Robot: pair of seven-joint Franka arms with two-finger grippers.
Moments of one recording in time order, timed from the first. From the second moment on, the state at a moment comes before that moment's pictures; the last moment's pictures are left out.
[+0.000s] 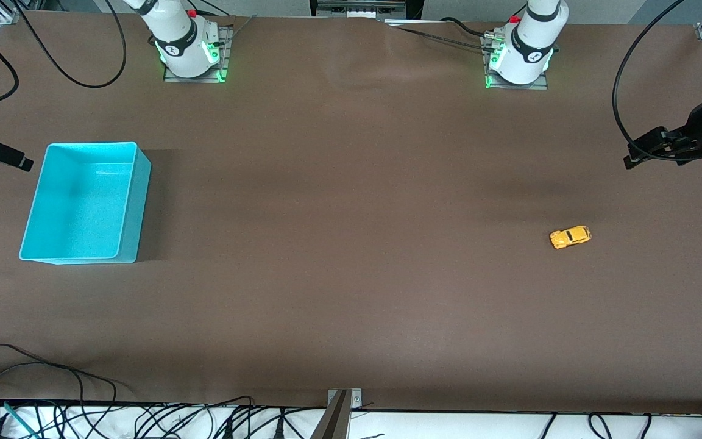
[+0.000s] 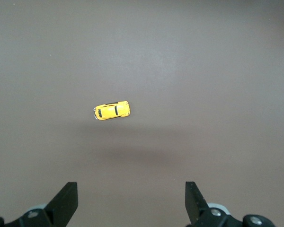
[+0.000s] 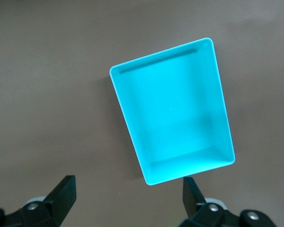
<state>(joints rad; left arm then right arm) 0.09 0.05 -0.06 -1.56 -0.03 1.56 -0.09 0.03 0.10 -0.20 -1.58 0.02 1.58 0.09</state>
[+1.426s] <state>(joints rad) 0.27 0.15 -0.06 -1.57 0.06 1.56 -0.28 0.03 0.10 -0.20 -1.58 0.02 1.58 0.10</state>
